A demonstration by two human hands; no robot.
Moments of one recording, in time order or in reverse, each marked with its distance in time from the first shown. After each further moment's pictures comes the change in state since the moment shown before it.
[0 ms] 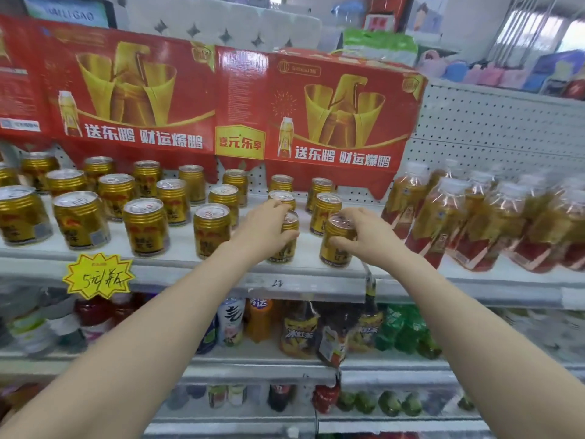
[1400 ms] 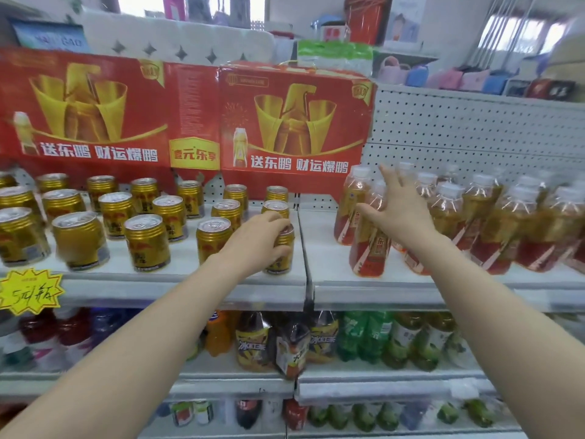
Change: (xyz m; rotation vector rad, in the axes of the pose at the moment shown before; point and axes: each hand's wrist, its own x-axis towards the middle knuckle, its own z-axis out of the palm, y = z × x) left_hand 0.026 0.098 0.033 0.052 0.019 0.116; right_hand -0.012 0.127 -0.088 0.026 0.328 0.172
